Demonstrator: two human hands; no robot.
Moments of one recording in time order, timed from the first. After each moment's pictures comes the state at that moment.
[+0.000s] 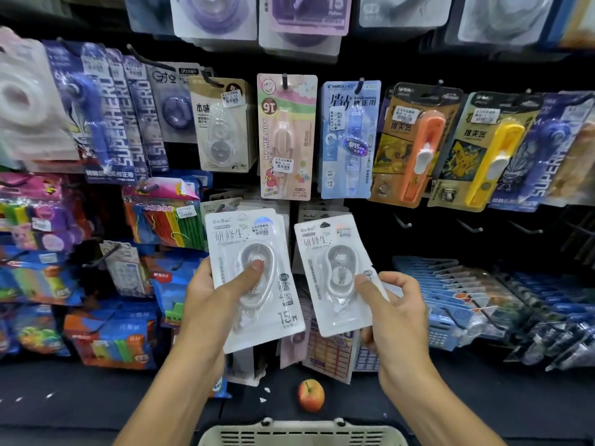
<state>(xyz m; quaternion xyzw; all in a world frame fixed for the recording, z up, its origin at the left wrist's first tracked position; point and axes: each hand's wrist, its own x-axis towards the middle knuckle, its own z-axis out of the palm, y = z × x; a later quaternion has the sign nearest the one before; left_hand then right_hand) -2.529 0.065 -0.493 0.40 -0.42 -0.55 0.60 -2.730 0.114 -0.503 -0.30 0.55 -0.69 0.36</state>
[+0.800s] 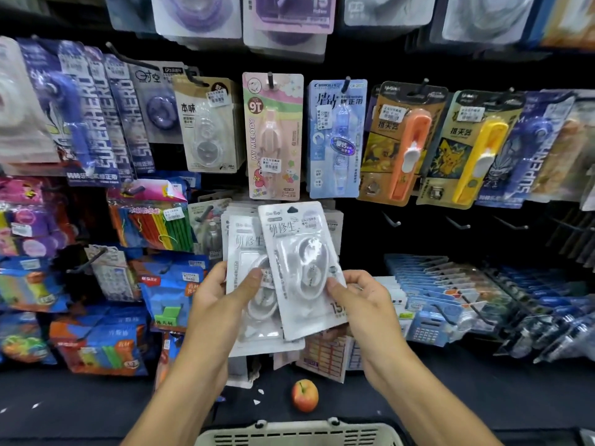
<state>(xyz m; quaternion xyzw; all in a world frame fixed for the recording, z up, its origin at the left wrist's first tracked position) -2.544 0.068 -0.501 0.39 -0.46 -0.55 0.57 -2.721 0.104 -0.499 -0.37 0.52 -0.63 0.45</state>
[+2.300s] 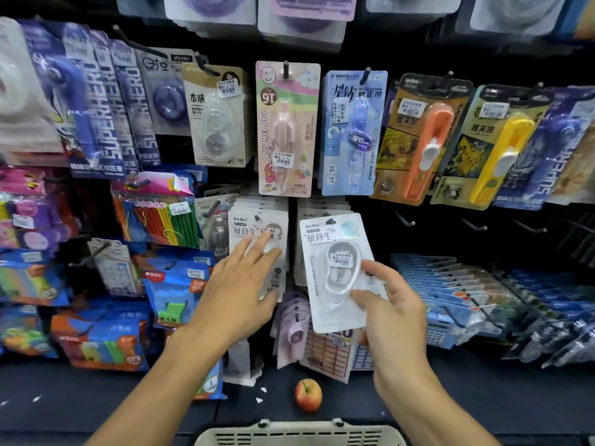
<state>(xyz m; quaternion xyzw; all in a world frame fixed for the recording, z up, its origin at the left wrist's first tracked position) -2.532 0.007 -0.512 0.50 -0.84 -0.01 0.19 -2.717 0.110 -0.500 -0.33 0.59 -0.66 0.34</state>
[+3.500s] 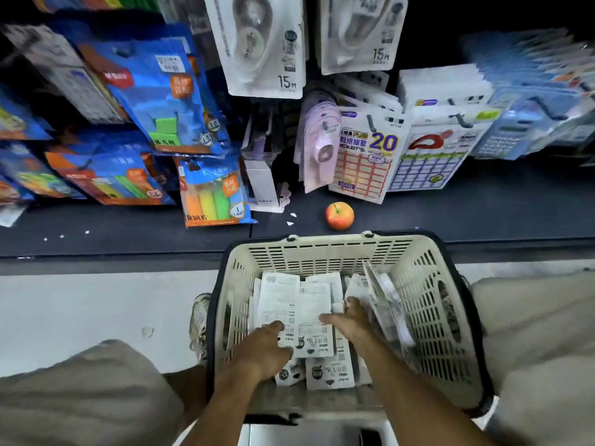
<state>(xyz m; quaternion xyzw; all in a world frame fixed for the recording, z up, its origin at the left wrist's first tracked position) -2.478 0.177 -0.802 0.64 -0.59 -0.45 -0.18 -2.674 0.177 -0.892 -0.23 0.76 -0.15 0.59</state>
